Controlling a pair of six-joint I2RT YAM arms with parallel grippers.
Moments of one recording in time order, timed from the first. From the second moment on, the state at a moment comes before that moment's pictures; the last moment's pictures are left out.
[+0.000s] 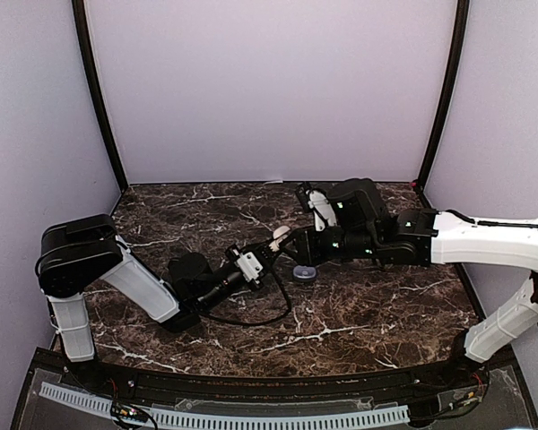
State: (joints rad) left arm -1.03 1.91 0.67 1.41 -0.13 0.62; right arm 1.03 1.41 1.09 -0.25 0.09 0.48
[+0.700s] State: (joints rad) left arm -1.03 1.87 0.66 1.41 -0.10 0.59; right arm 1.02 1.41 1.09 -0.31 0.13 0.42
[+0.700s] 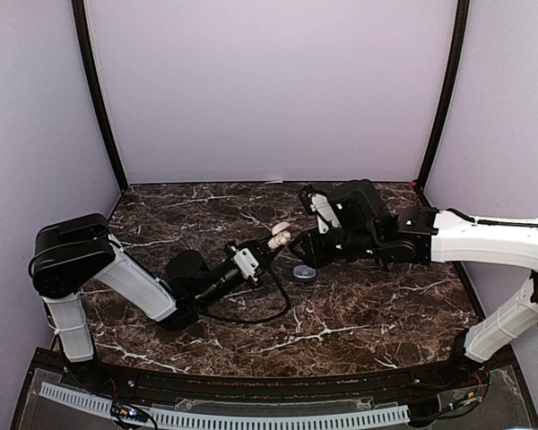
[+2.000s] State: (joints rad) left arm -1.03 1.85 0.60 1.41 -0.09 0.51; right arm 1.02 1.30 0.96 -0.18 0.00 0.31
